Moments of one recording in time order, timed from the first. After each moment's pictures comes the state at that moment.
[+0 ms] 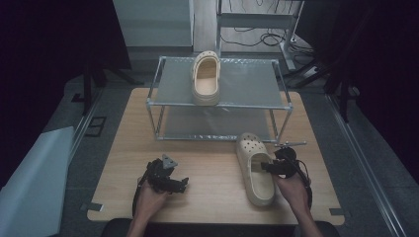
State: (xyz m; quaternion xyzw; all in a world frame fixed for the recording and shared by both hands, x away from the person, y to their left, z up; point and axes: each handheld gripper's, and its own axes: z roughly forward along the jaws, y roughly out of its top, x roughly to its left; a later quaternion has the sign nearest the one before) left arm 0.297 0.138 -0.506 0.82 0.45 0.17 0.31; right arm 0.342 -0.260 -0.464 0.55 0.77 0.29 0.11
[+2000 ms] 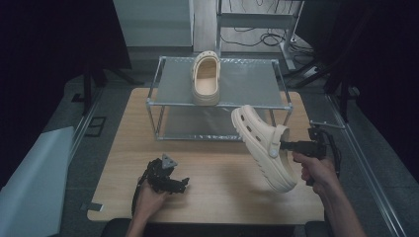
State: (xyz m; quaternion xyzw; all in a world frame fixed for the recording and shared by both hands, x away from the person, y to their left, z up) left arm 0.297 0.139 -0.505 0.82 0.44 0.16 0.32; right arm 0.351 -0.313 -0.378 0.55 0.63 0.52 -0.17
